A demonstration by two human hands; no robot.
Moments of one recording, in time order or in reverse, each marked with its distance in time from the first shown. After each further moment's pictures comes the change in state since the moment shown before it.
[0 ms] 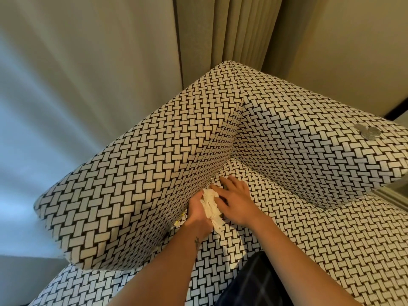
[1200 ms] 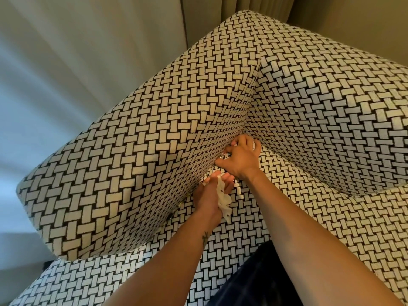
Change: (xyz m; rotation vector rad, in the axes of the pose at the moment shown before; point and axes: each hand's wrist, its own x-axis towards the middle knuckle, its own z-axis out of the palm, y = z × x) left_hand 0.017 -0.022 -0.006 0.015 0.176 0.193; right_hand 0.088 0.013 0.001 -0.093 0.148 0.218
